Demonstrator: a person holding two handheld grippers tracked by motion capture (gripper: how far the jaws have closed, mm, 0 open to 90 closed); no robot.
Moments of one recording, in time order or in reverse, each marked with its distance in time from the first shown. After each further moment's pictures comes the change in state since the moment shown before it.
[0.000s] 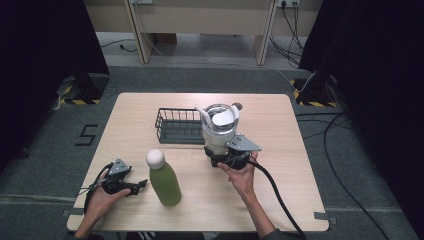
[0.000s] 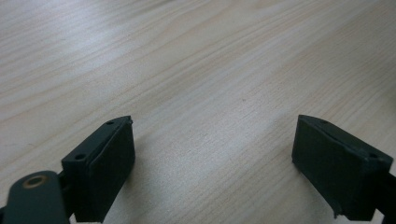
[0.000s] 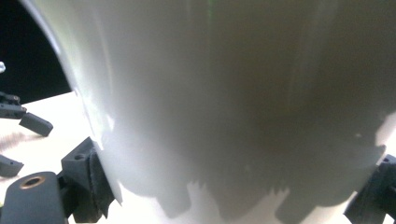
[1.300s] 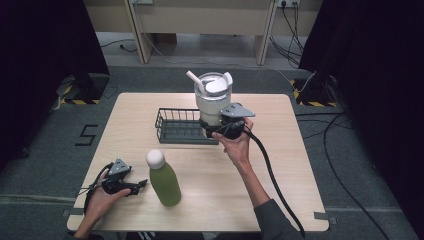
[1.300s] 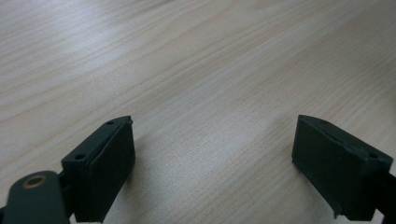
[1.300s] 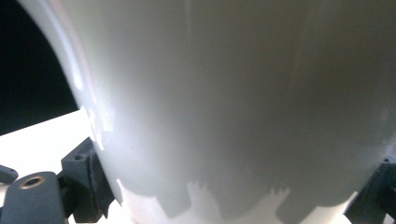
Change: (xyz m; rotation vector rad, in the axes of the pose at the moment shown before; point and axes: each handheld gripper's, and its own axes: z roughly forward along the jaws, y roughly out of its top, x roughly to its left) left arm 0.000 0.000 0.000 0.000 0.000 0.000; right arm -0.030 0.071 0.041 0.030 -0.011 -0.014
